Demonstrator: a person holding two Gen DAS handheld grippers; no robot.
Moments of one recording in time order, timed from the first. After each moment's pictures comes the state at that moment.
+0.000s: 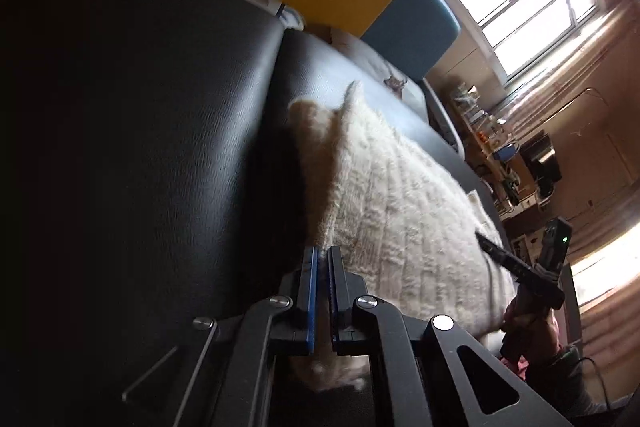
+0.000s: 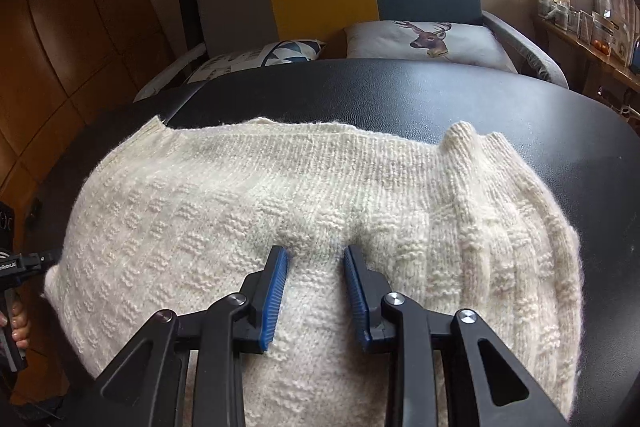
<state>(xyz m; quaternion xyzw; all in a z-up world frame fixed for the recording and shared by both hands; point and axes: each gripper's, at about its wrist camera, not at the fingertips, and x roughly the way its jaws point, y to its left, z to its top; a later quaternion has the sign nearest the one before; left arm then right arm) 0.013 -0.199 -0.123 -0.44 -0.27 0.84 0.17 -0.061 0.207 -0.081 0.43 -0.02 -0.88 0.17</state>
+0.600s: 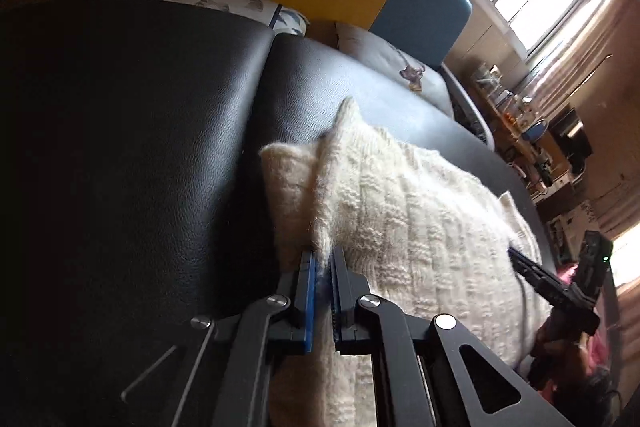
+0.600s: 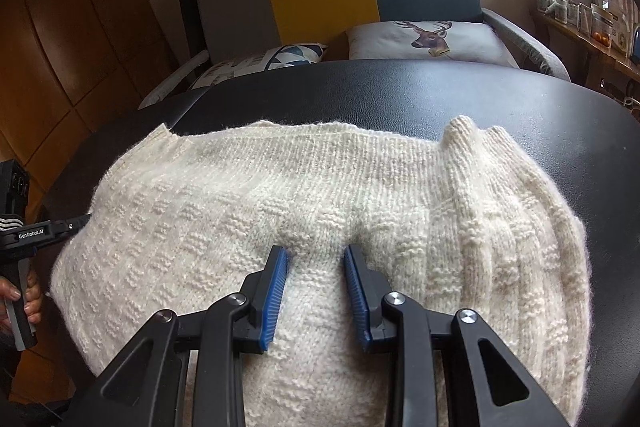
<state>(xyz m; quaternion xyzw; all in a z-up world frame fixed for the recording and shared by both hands) -0.045 -0.166 -0.103 -0.46 -0.20 0.86 0.13 -0.061 0.217 -0.084 0.42 -0.05 -0.88 0.19</state>
